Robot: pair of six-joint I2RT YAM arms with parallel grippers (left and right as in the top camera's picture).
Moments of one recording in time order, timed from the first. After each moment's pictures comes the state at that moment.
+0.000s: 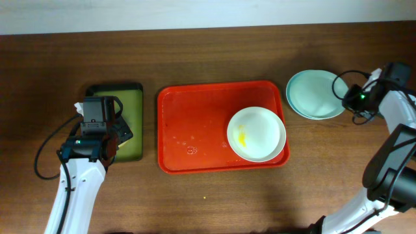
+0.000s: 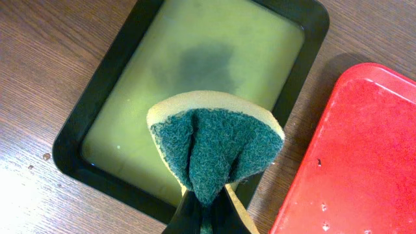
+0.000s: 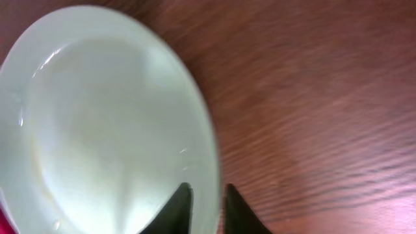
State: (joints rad) left arm -0.01 1.25 0.96 -0.74 -0.21 -0.48; right arm -0.46 1.95 1.36 -0.59 -0.22 0.16
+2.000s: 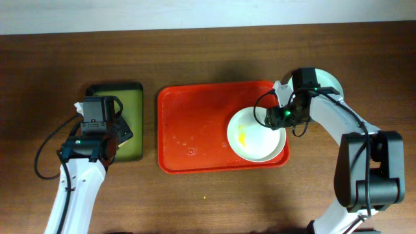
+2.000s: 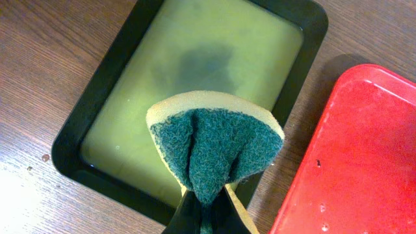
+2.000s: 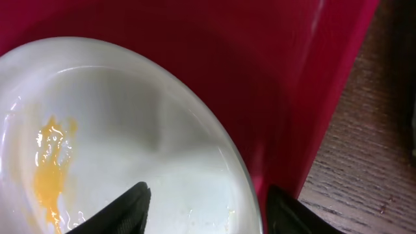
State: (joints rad) left arm -0.01 1.26 0.96 -0.73 -0.21 -0.48; right arm 0.03 1.87 1.17 -0.66 -0.28 -0.19
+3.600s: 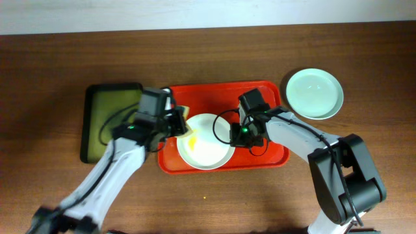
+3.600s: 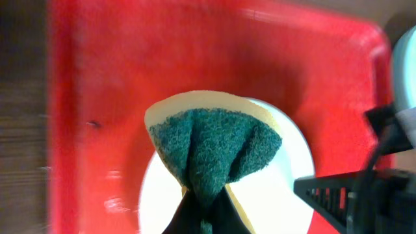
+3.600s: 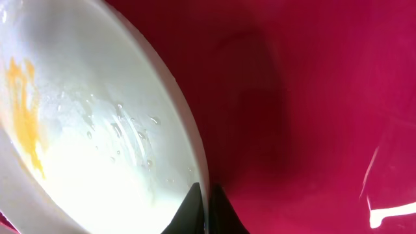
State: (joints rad) left arm -0.34 1.49 0.96 -0.43 0.15 -0.49; right arm 0.40 1.85 1.04 -0.52 -0.33 0.45
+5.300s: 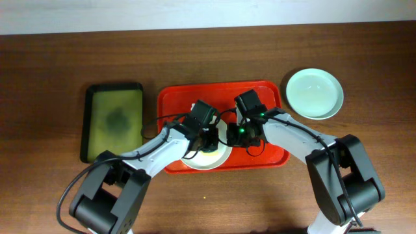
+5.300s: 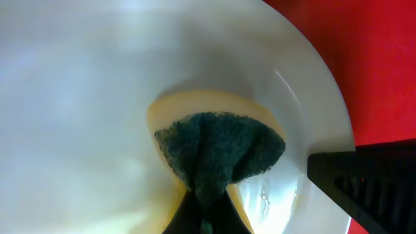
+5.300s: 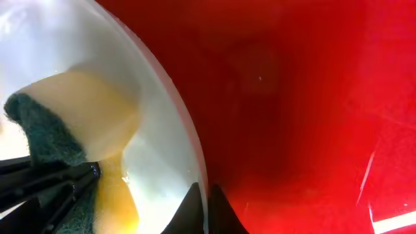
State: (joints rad) left arm -0.59 1.82 1.03 -0.38 0.10 -0.51; right arm 0.42 1.85 1.04 -0.49 -0.30 0.47
